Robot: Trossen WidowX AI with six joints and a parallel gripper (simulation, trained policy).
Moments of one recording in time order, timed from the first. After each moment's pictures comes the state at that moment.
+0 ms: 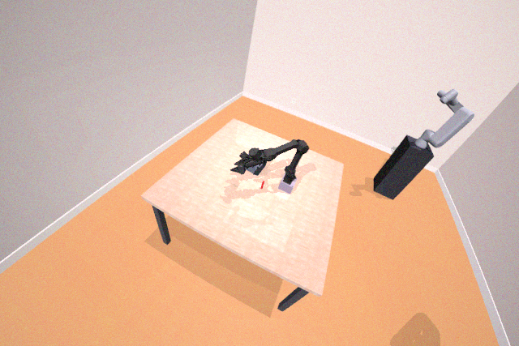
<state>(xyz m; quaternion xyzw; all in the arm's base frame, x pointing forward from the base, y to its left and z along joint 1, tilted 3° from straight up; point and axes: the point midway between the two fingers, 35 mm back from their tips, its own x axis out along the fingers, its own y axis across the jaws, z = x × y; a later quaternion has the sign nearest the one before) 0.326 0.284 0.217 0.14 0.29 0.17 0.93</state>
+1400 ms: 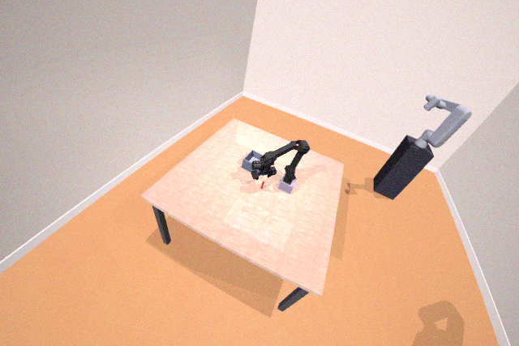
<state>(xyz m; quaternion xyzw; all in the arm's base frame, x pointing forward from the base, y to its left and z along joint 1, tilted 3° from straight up) 0.181 0.117 0.043 0.22 0.62 -0.28 0.70</state>
